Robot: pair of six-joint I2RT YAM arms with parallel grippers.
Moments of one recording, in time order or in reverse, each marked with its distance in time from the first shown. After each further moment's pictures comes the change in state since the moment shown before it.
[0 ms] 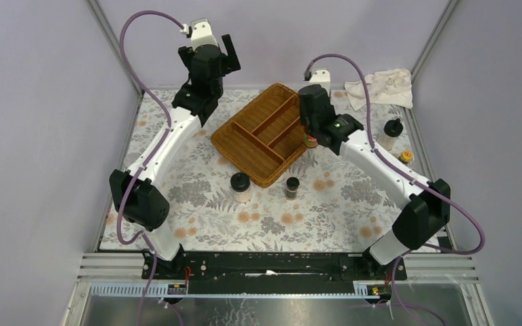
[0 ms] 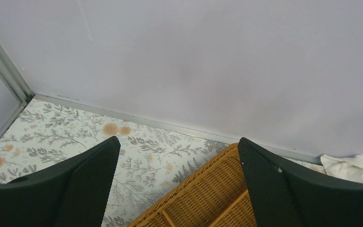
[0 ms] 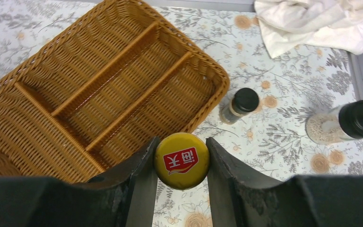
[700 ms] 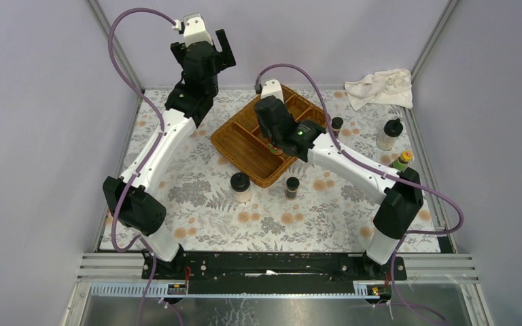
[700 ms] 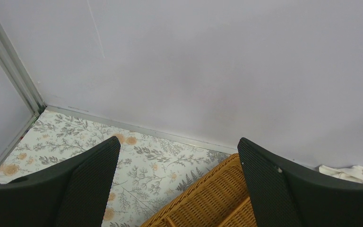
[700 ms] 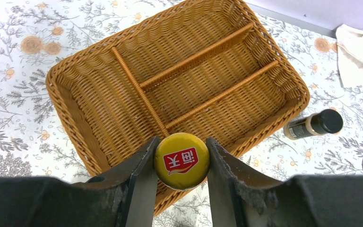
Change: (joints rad) left arm 0.019 -0.050 0.012 -0.008 -0.016 0.031; right arm 0.251 0.174 0.175 -0.024 -0.005 -0.036
